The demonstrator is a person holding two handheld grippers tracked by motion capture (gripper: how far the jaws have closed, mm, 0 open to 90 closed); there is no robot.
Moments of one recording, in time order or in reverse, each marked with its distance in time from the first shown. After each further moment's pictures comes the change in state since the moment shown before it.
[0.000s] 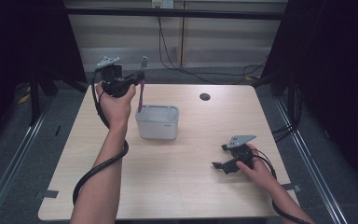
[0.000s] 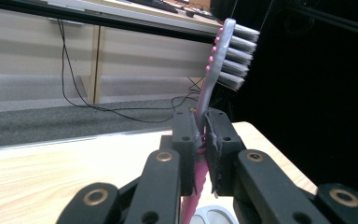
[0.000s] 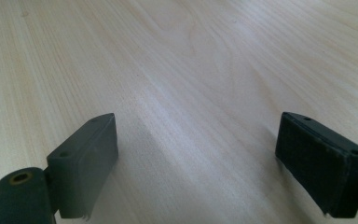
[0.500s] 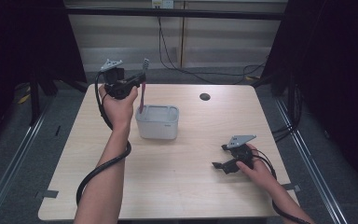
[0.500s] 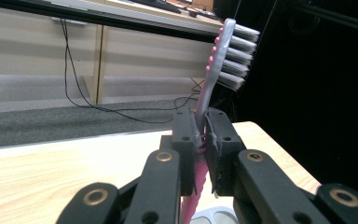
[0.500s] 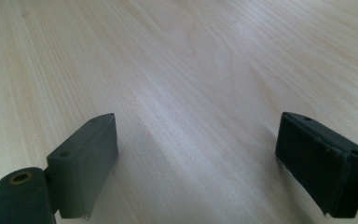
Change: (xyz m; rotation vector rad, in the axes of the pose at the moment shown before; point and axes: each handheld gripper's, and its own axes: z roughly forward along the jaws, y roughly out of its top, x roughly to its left) left arm 0.003 -0.010 0.009 -0.010 0.014 0.005; right arm 0.000 0.000 0.000 0.000 0.000 0.000
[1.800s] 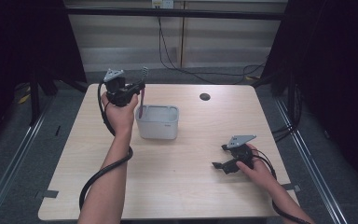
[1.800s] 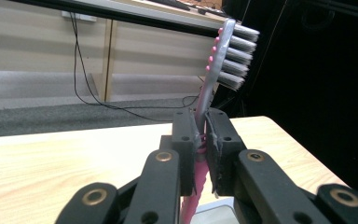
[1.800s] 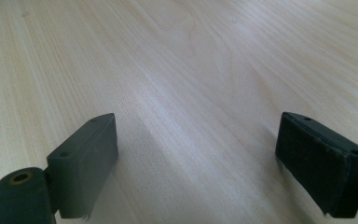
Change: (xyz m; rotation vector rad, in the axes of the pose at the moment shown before) left arm 0.014 -0.029 0.011 -0.002 0.031 0.001; right arm 0.000 0.000 0.000 0.002 0.002 0.002
